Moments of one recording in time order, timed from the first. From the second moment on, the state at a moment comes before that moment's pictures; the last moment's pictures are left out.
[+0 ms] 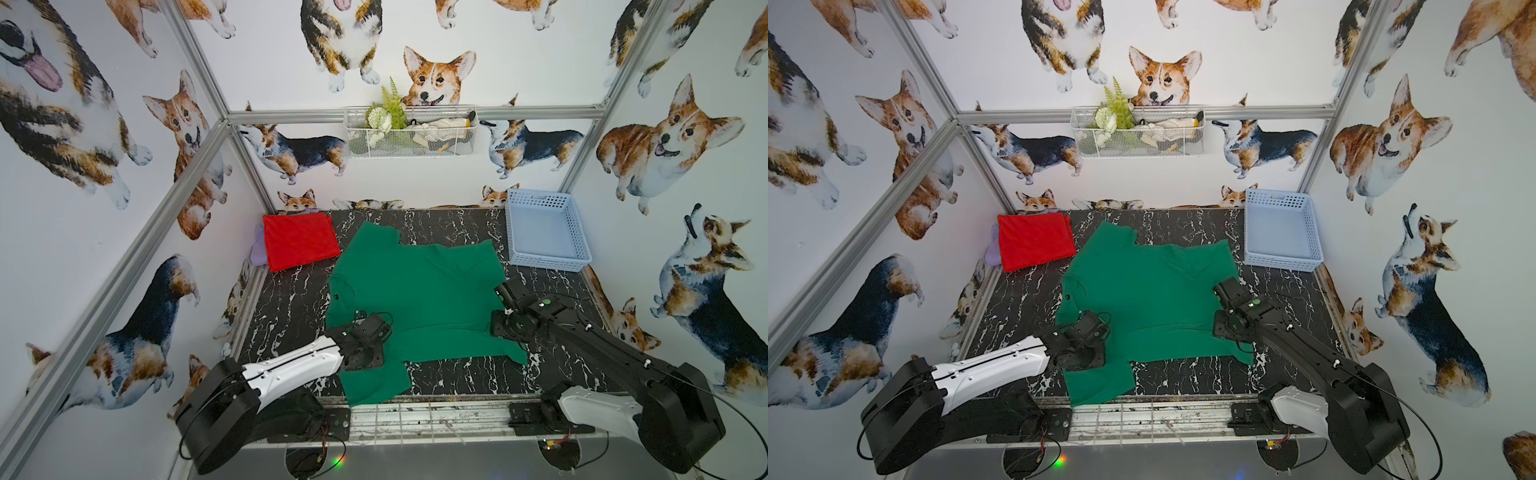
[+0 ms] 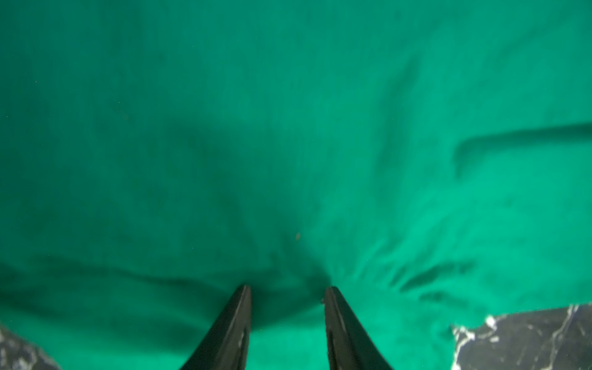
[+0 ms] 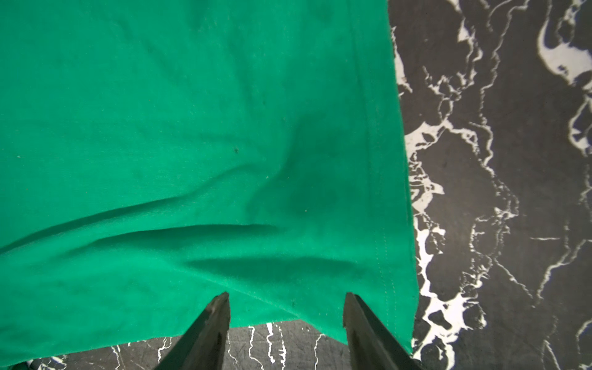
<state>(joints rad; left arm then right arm) -0.83 1.19 0.52 -0.63 -0.10 -0.93 0.52 1.15 0.71 -0.85 0.09 0.67</state>
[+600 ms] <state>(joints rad) -0.90 0.90 0.42 -0.88 -0.20 -1.08 0.52 1.13 0.71 -0.88 0.10 0.67</state>
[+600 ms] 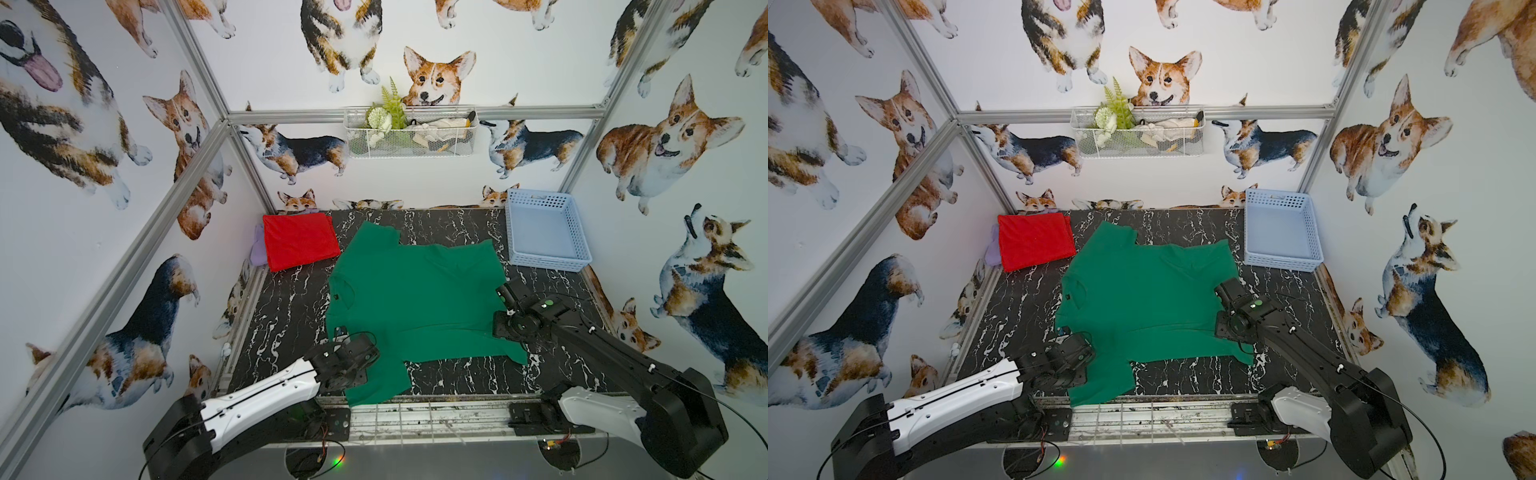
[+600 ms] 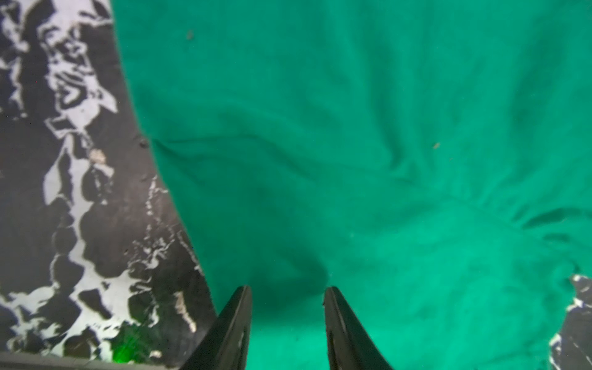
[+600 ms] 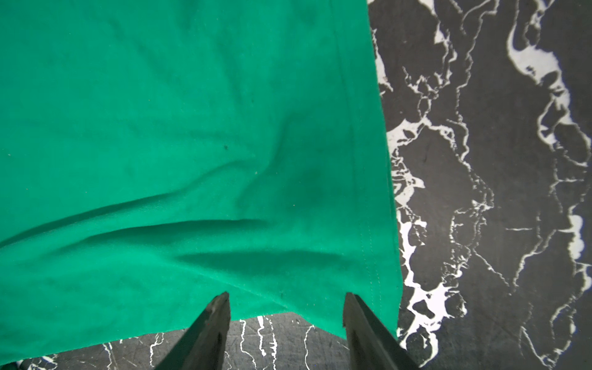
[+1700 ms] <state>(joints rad) -0.34 1.84 1.57 -0.70 -0.10 -0.49 0.26 2.16 1.94 -0.96 -0.05 0.41</state>
